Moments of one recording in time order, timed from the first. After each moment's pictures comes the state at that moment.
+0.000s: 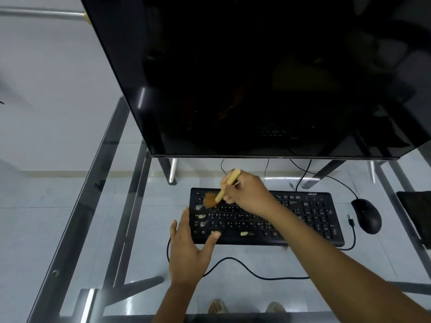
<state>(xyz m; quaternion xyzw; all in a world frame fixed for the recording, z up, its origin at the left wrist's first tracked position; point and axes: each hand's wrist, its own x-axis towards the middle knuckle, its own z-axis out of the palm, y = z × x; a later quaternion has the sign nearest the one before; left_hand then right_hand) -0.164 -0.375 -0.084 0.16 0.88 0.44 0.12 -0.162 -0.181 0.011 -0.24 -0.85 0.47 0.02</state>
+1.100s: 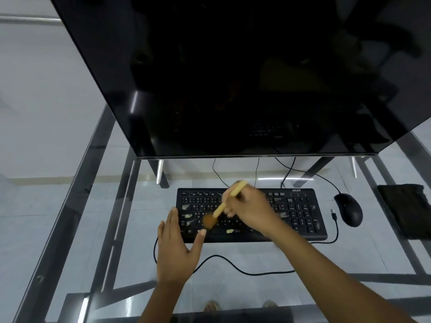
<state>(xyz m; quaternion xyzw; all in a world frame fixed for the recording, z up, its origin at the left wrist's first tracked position) -0.160 -0.373 -0.087 0.21 0.89 0.39 0.08 -0.109 -0.177 0.011 -0.28 -0.80 0.53 0.03</state>
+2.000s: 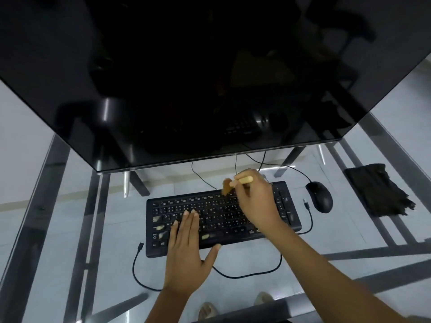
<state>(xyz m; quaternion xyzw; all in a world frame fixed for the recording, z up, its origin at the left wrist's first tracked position) -0.132 -0.318 -0.088 0.45 0.86 0.25 0.05 -0.076 -0.127 0.004 -0.32 -0.83 0.38 0.25</state>
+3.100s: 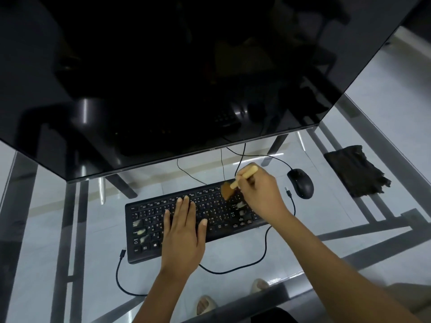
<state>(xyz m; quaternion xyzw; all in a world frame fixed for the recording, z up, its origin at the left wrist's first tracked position) -0.136 -0.278 -0.078 0.45 0.87 0.19 0.07 -0.035 -0.094 0.010 -0.39 -0.81 0.41 0.18</state>
